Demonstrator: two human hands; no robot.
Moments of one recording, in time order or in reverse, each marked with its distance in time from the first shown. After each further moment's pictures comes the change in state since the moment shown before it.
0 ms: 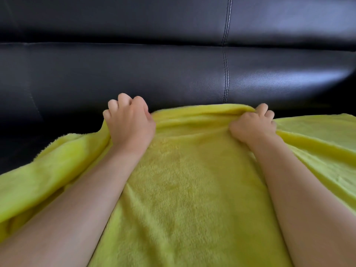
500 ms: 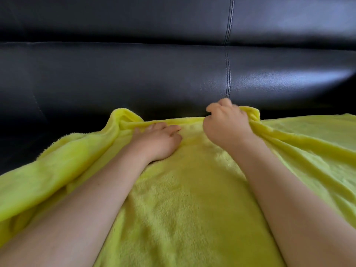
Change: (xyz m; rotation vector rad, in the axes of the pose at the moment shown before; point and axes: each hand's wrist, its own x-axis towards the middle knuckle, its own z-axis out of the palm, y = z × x) left_hand -0.010 0.018 0.007 0.012 -0.871 0.187; right_hand -0.037 -0.044 -0.007 0.032 0.060 -0.408
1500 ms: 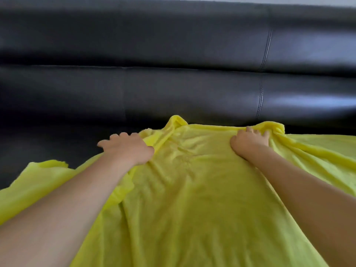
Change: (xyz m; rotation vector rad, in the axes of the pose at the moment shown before) left_hand -0.156 -0.101 -0.065 0.146 0.063 -0.585; right_hand -0.028 -0.026 0.000 -0.168 -0.288 0.070
